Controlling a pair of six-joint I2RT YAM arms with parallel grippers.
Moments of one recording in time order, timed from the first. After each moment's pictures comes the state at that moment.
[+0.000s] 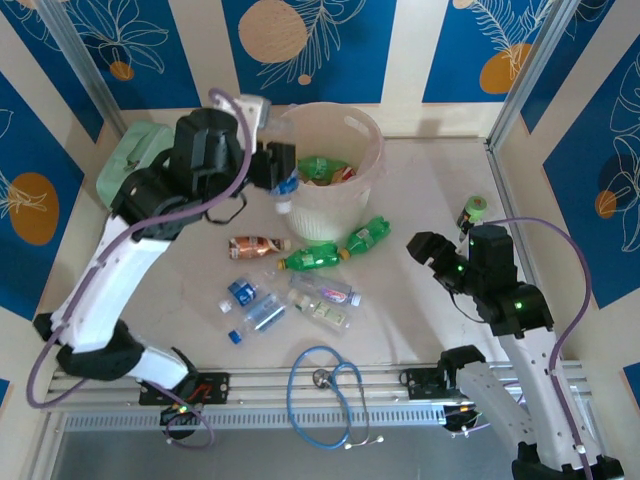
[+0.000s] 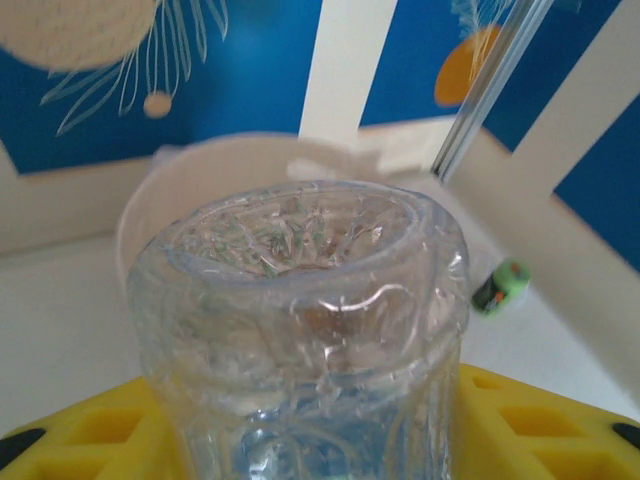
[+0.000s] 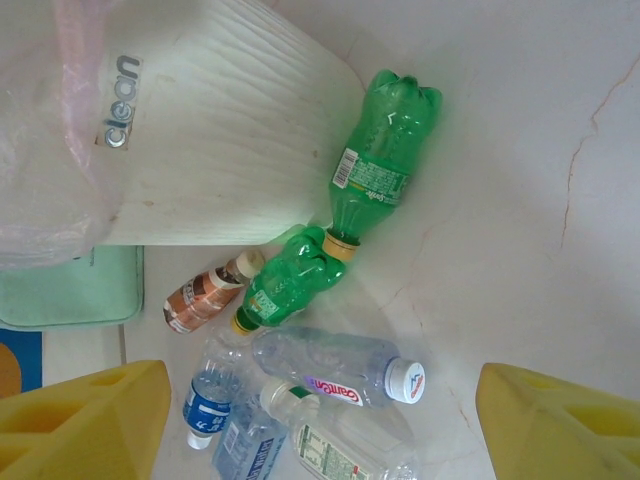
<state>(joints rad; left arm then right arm) -0.76 1.49 2.11 -0.98 -0.20 -0.31 0.20 0.66 0.90 -0.91 -0.22 0.88</state>
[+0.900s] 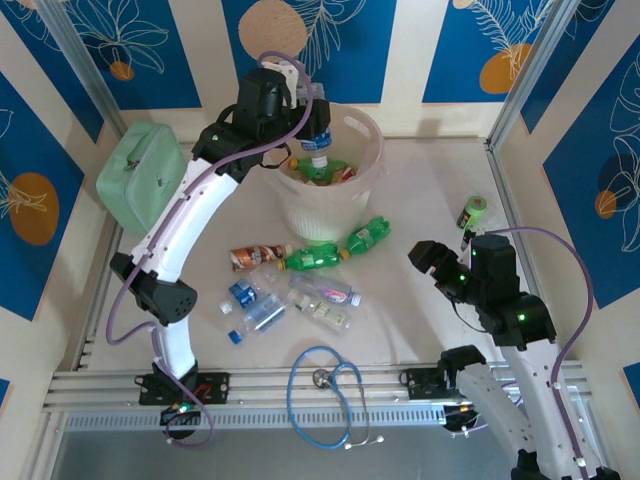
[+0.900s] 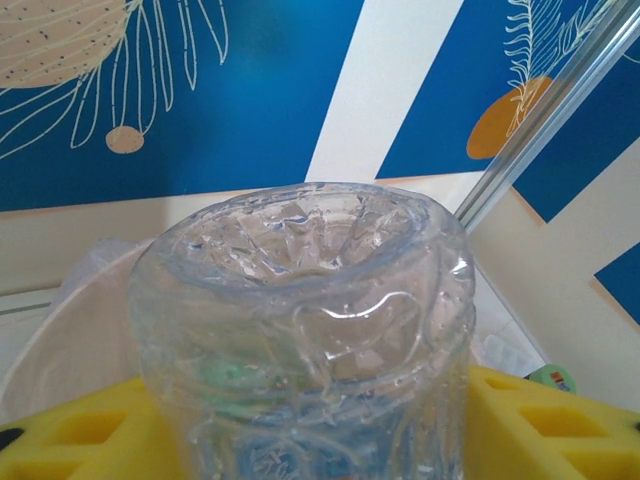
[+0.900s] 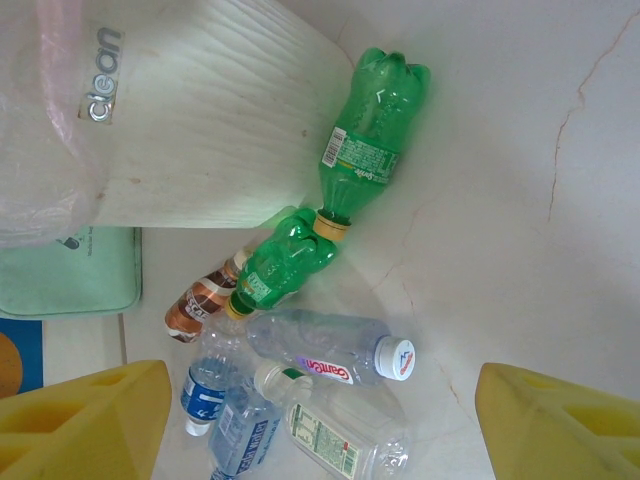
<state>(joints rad) -0.62 1.87 2.28 -0.76 -0.08 -0.35 0.20 0.59 0.87 -0.95 -0.23 0.89</state>
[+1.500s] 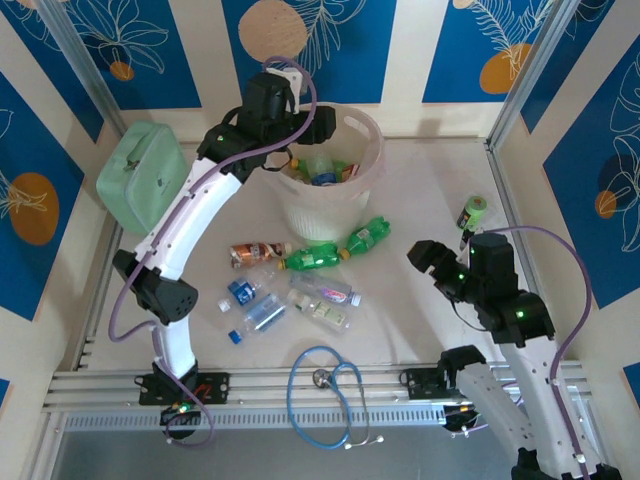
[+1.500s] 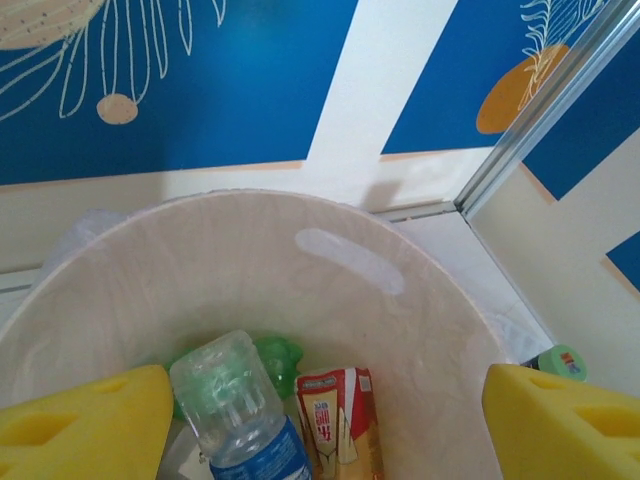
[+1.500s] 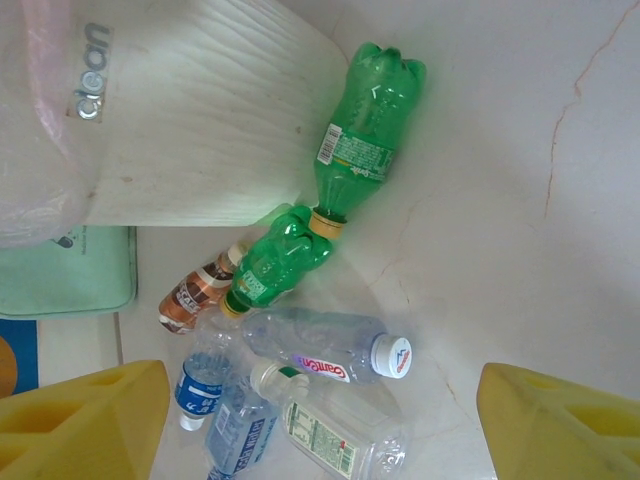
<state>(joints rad) -0.61 1.87 2.23 -0.77 -0.06 -0.35 0.21 0.62 0.87 -0.95 -0.23 0.89</state>
